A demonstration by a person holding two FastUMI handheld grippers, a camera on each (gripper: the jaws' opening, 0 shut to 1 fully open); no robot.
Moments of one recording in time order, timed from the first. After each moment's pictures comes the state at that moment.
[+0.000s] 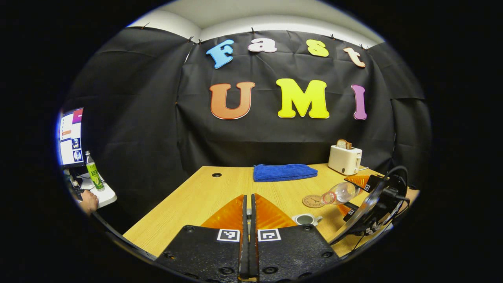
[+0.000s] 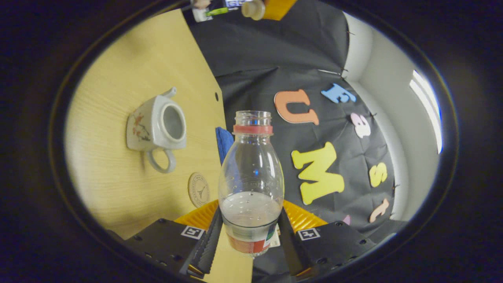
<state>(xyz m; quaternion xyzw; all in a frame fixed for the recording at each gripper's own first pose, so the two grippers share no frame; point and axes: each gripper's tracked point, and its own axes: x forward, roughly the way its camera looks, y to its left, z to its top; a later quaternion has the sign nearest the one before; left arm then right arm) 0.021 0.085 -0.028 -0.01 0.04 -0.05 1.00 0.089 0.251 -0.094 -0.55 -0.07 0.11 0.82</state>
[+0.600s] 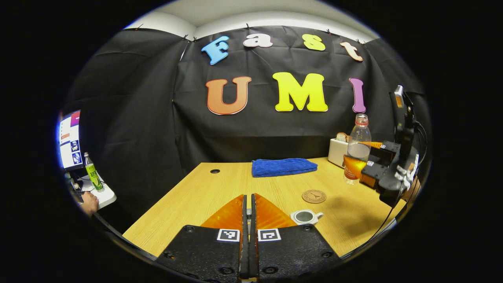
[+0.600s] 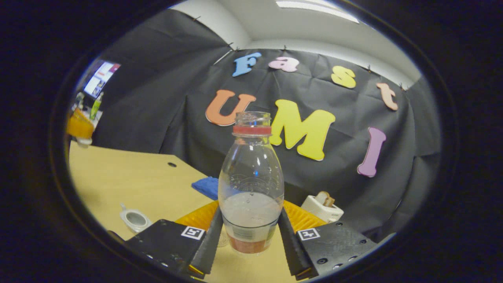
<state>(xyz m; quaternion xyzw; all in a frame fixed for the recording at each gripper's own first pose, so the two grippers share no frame) 0.024 0.072 -0.039 0.01 0.05 -0.06 1.00 0.126 0.225 -0.010 -0.10 -0.02 0.16 0.98</state>
